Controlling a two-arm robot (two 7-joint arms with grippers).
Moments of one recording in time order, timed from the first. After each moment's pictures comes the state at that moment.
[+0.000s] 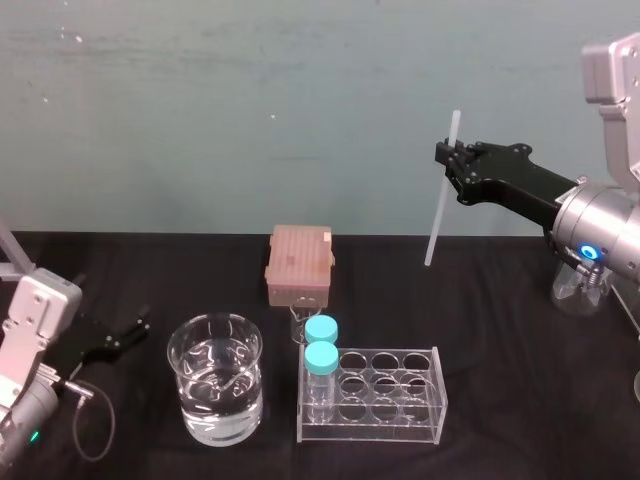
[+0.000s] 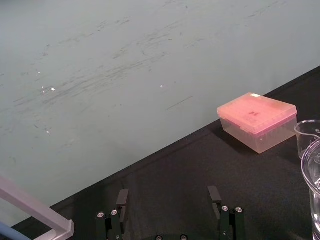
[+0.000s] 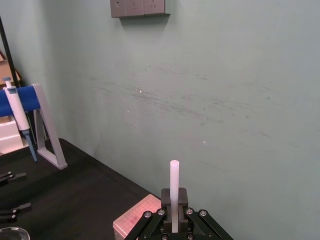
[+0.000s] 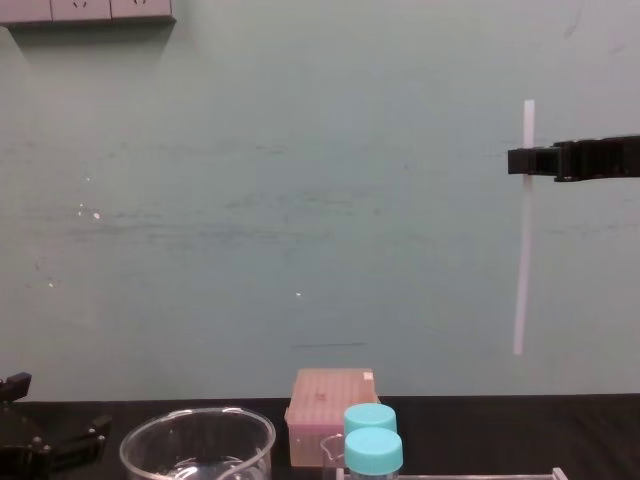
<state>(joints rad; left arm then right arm) -0.20 0.60 0.45 -1.41 -0.25 -0.12 0.03 0.50 0.56 -0.37 -1.57 0.58 0.28 0.33</state>
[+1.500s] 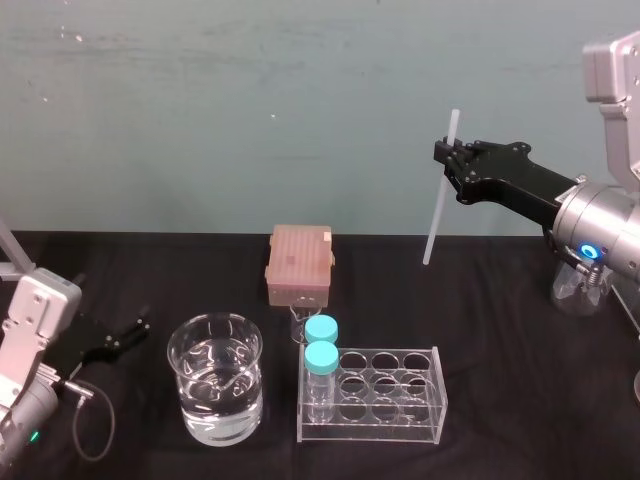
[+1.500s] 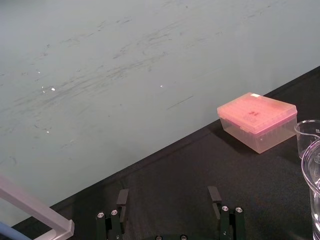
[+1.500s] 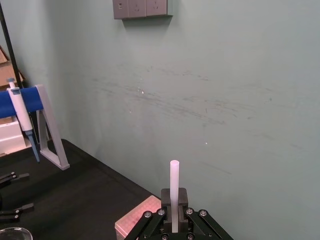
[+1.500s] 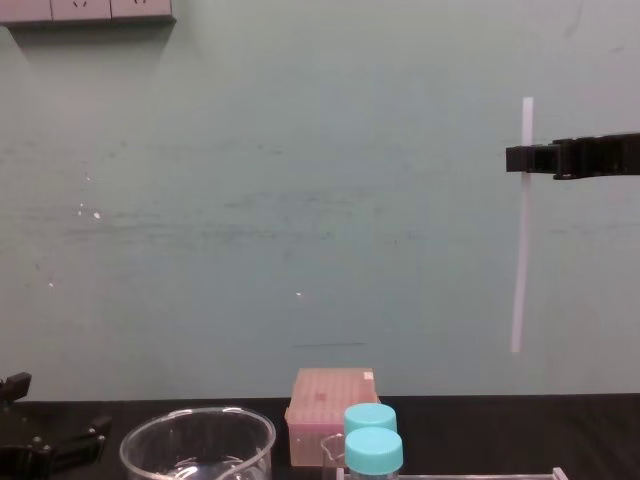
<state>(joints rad) -0.20 0.60 0.45 -1.41 -0.25 -0.12 0.03 0.50 0.56 -0.37 -1.57 0.59 0.28 0.33</state>
